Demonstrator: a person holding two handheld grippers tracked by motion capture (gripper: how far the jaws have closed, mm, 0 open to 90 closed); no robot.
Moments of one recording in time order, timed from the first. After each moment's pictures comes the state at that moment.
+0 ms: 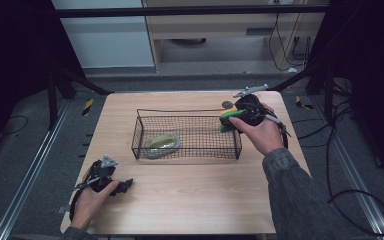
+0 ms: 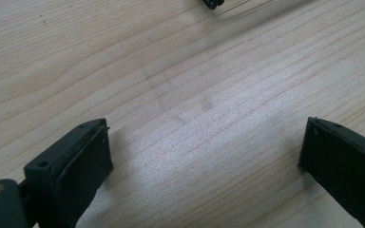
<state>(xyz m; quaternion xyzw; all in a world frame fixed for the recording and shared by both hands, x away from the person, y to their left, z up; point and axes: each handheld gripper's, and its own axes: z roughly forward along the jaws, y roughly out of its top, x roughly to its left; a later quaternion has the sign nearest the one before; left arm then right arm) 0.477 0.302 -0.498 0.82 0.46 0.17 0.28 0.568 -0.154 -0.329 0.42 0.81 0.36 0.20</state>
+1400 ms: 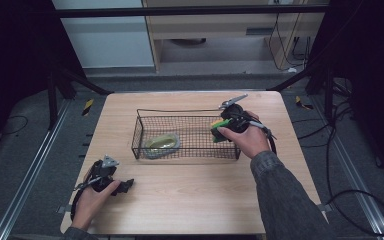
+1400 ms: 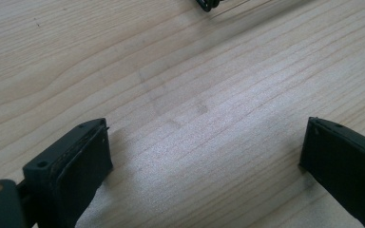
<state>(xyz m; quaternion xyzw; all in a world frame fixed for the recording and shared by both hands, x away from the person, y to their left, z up) 0.478 0.300 -0.498 0.82 0.46 0.17 0.28 0.578 -0.126 -0.370 0.40 0.84 0.31 0.18</state>
